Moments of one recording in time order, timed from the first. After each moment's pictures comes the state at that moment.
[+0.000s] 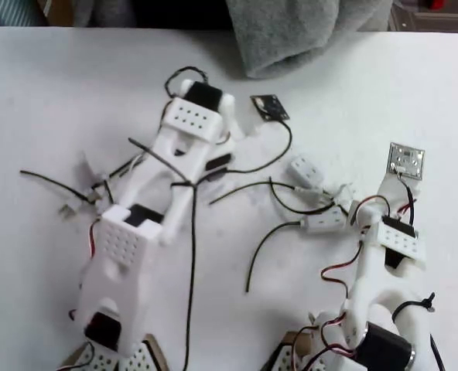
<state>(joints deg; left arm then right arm) 17.7 42.9 -44.4 101.1 -40.8 23.6 -21.8 60.4 30.0 10.0</state>
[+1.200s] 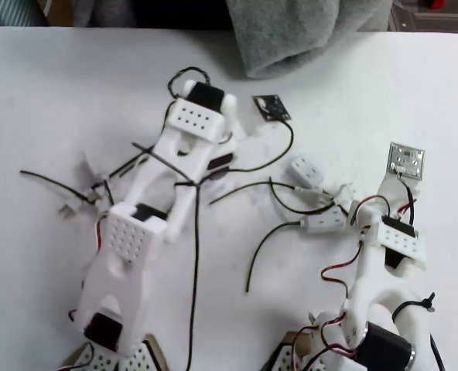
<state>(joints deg) 18.3 48.8 -50.9 102.0 -41.1 23.6 -21.8 60.4 30.0 10.0</state>
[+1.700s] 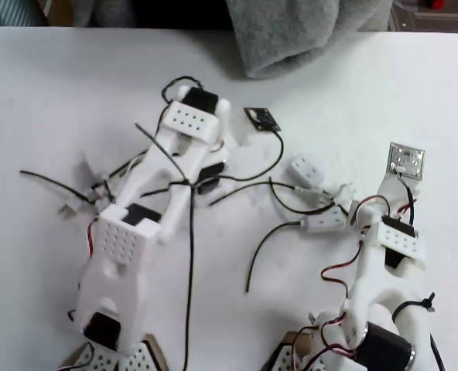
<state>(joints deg) 17.4 43.1 -38.1 102.0 -41.4 23.6 -21.8 60.4 30.0 10.0</state>
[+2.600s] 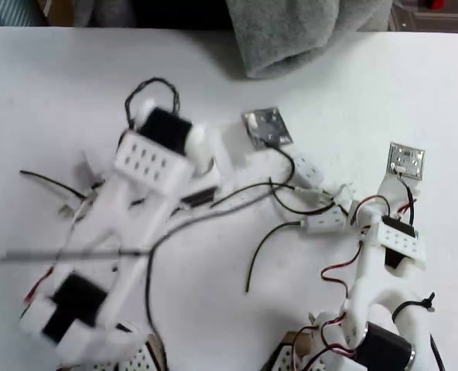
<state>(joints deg) 25.9 -7.8 -5.0 100.2 -37.6 23.6 -21.8 60.4 30.0 10.0</state>
